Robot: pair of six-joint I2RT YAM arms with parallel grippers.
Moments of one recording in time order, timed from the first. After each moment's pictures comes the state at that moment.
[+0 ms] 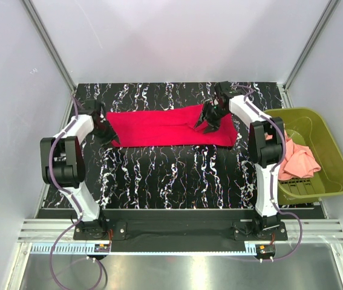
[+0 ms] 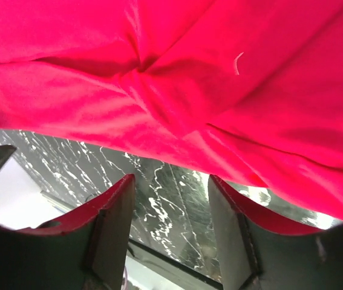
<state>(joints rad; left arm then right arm) 0.07 1.80 1.28 -0.73 0.18 -0.54 0.24 2.21 1.85 -0.83 -0.42 0.61</state>
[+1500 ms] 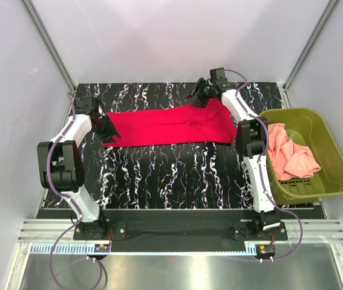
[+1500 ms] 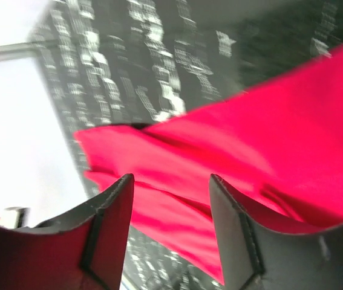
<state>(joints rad) 0.06 1.75 1.27 -0.69 0.25 -0.54 0.25 2.59 2.38 -0.56 -0.46 0.87</state>
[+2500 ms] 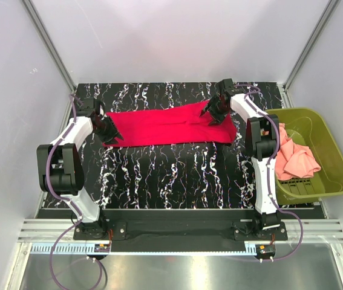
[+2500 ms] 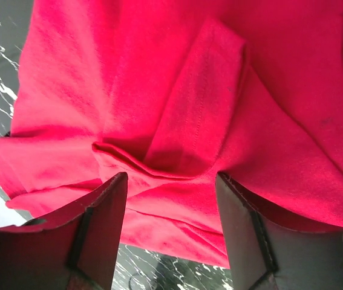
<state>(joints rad) 0.04 1.71 1.23 -0.68 0.27 -0.54 0.20 2.40 2.01 -0.71 -0.26 0.85</state>
